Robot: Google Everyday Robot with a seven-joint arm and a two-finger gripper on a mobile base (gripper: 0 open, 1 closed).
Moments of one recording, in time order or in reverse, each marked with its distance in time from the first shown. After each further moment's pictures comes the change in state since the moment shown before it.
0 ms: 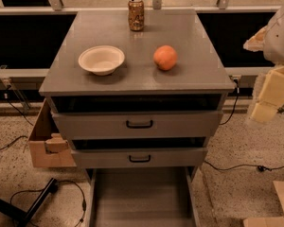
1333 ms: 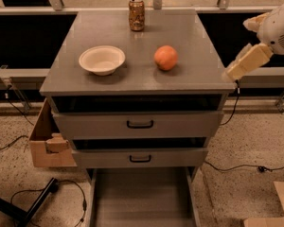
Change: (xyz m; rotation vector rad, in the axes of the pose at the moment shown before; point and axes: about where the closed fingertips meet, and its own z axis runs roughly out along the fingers) arm 0.000 -0.134 0.051 0.186 -0.415 0.177
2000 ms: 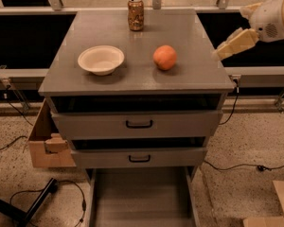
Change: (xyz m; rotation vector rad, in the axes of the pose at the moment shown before) arm -0.017 -0.073 0.034 0.087 -0.189 0.082
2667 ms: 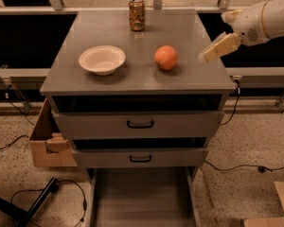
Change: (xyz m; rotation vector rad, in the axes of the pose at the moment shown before) arm -0.007 0.007 0.040 -0.078 -0.068 -0.001
